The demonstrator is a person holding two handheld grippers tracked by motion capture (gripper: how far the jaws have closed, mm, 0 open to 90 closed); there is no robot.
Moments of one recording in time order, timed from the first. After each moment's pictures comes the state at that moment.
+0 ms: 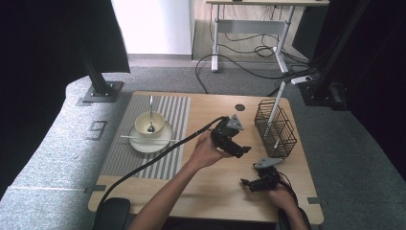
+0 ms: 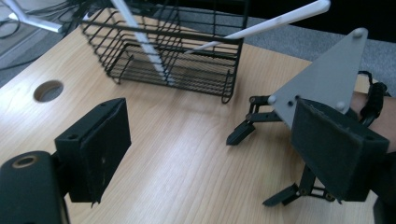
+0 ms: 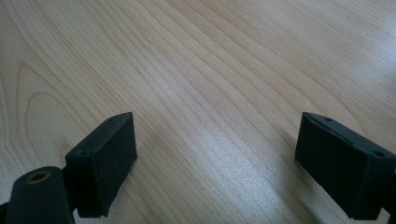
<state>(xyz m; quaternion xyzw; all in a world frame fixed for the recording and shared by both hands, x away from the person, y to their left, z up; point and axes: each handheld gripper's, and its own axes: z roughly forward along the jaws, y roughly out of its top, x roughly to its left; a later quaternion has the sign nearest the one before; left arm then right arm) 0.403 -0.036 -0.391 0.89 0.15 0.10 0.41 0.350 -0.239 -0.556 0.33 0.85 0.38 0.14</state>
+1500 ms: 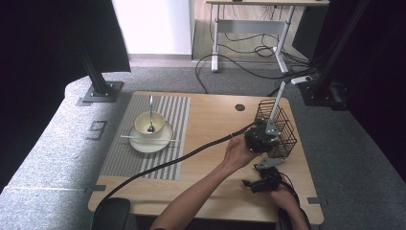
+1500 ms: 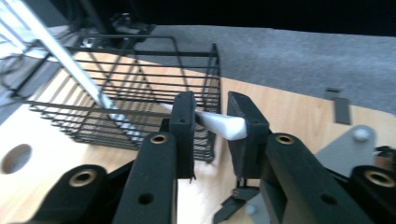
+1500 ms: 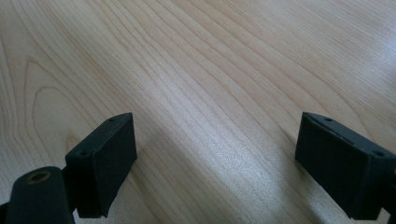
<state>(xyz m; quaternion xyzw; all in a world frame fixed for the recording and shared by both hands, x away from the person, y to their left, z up) 0.395 -0.127 -0.395 0.89 0.11 0.15 0.41 0.347 -0.244 -0.556 0.33 0.85 0.38 0.14</state>
